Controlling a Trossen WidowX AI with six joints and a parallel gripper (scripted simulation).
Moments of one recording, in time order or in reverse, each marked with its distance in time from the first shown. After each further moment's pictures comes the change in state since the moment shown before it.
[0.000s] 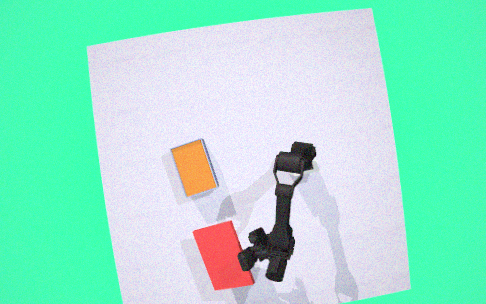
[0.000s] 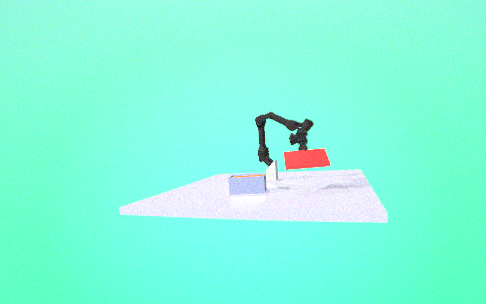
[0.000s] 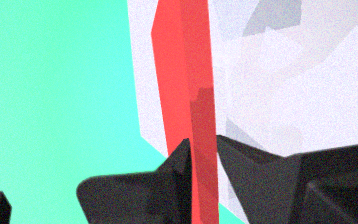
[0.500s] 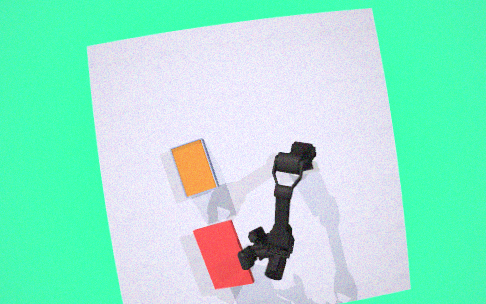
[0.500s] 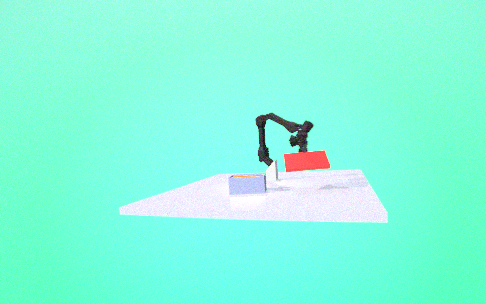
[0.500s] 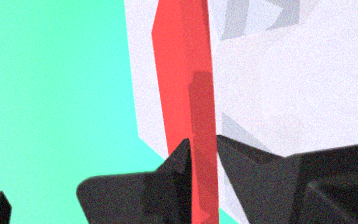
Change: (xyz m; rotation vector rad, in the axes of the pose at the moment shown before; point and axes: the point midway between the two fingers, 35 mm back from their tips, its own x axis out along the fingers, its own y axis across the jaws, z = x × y) arm 0.008 -0.009 0.000 0.000 0.000 0.001
